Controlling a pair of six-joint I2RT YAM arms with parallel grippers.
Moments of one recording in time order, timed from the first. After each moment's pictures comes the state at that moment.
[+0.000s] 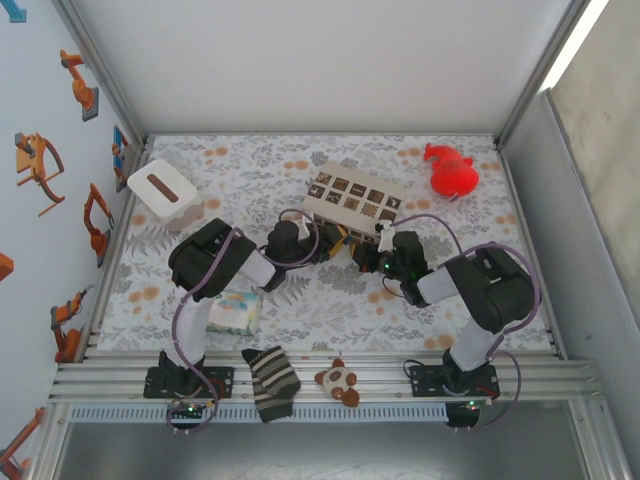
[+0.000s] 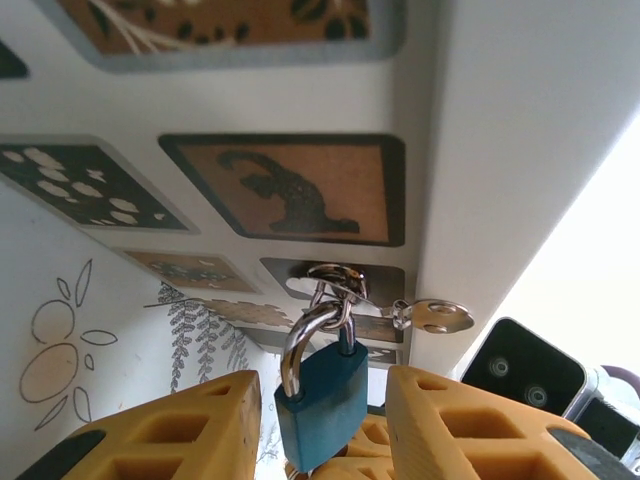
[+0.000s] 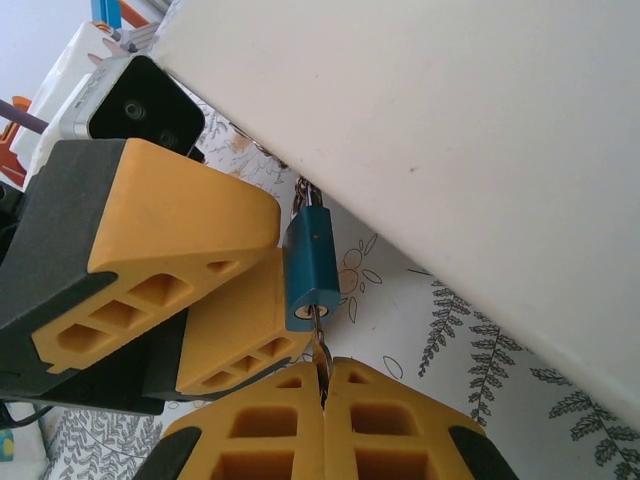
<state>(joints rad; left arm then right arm) -0.73 2.13 0.81 1.10 0.44 -1.43 0.47 1.70 0.42 0.85 -0.39 0.59</state>
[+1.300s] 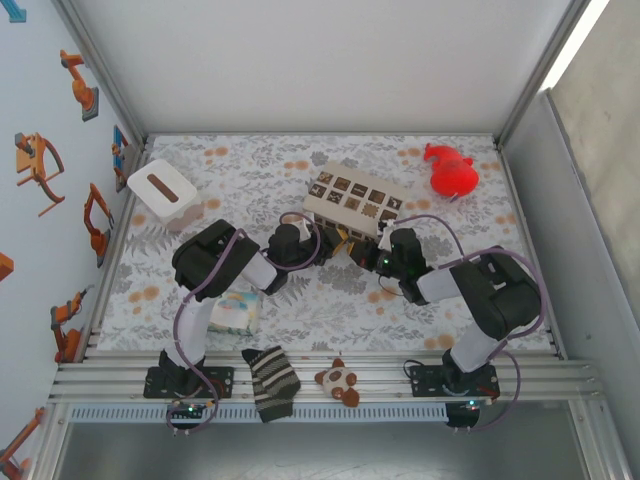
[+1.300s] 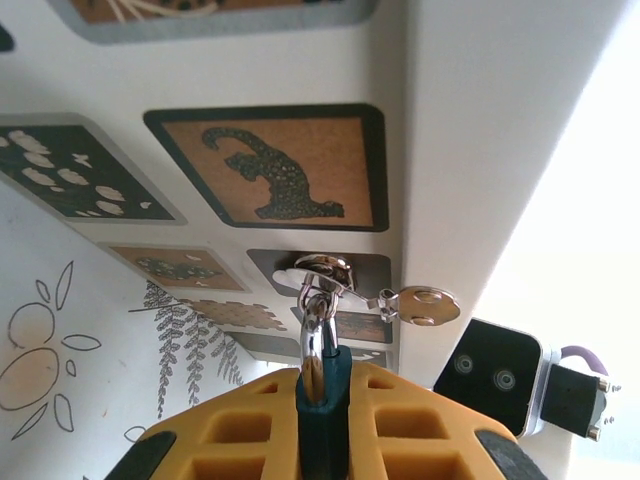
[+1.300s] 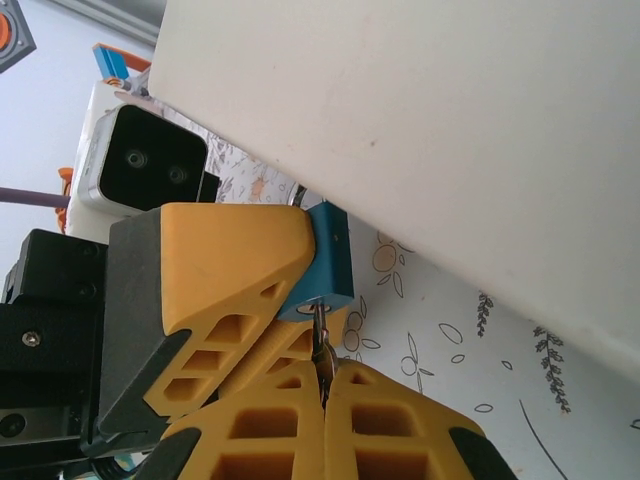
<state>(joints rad) -0.75 2.14 0.80 1.16 0.39 -1.43 0.48 1.66 0.44 0.75 -0.41 0.90</state>
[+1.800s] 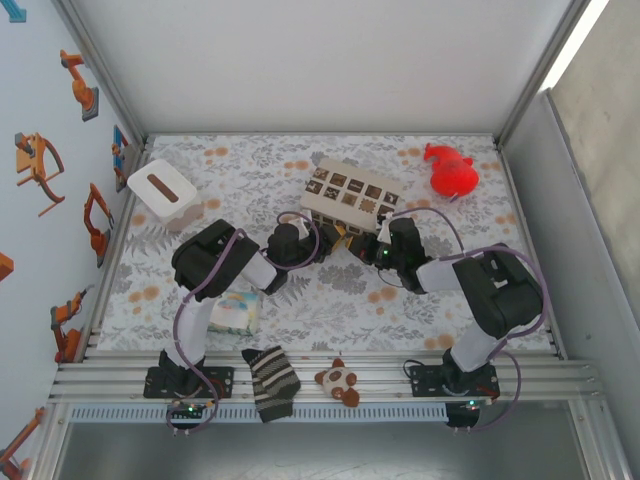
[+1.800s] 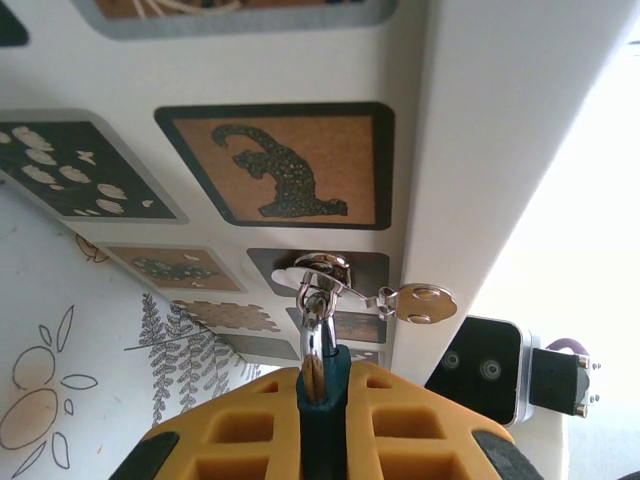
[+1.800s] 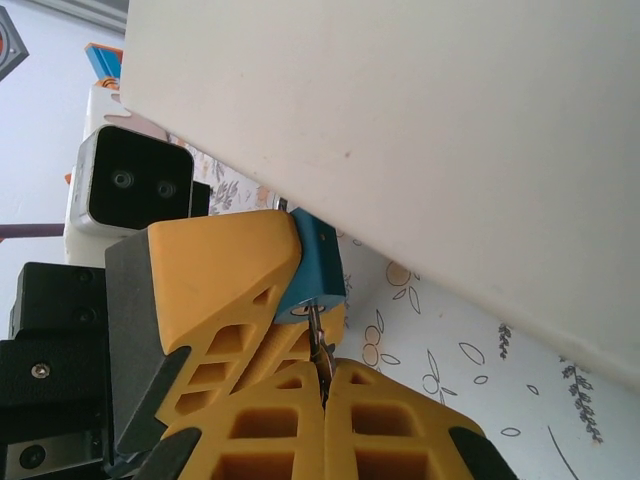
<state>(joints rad) -0.75 2.14 0.80 1.18 0.34 -1.43 0.45 1.66 0.54 0.61 -0.48 0.94</state>
